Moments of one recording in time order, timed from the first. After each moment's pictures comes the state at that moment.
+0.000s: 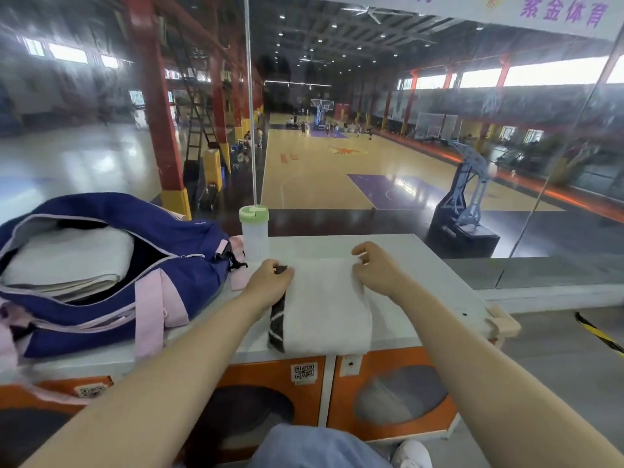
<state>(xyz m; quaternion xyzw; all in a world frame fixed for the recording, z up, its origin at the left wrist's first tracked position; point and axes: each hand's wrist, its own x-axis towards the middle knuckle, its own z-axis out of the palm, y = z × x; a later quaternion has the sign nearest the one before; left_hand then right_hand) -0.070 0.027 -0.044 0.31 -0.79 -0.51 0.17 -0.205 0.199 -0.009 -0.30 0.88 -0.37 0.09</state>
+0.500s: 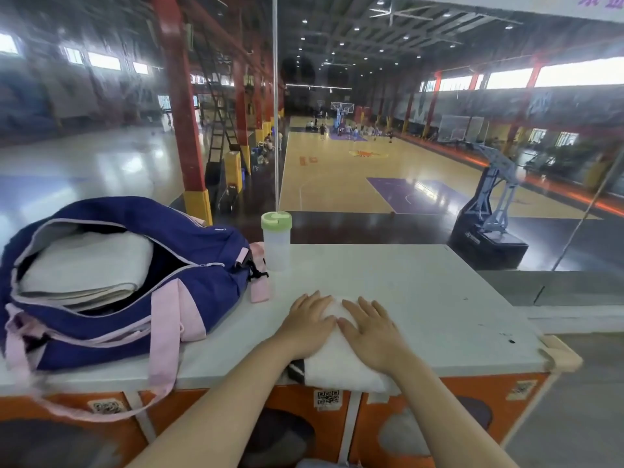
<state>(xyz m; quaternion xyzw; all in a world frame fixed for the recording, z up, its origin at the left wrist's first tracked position) -0.083 0.030 -0.101 0.20 -0.93 -0.31 0.04 -0.173 0.172 -0.100 -0.39 0.90 -0.19 0.10</state>
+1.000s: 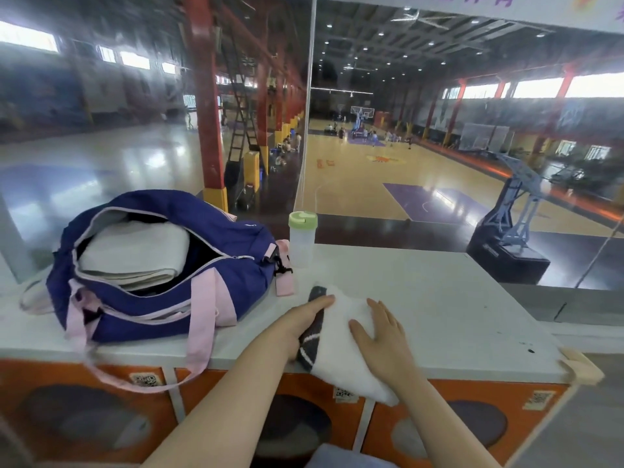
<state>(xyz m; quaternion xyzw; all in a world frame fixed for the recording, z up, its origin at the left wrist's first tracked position) -0.029 0.028 -0.064 0.35 -0.50 -0.79 0.05 -0.130 0.169 -0.108 -0.34 0.87 -0.36 0.07</state>
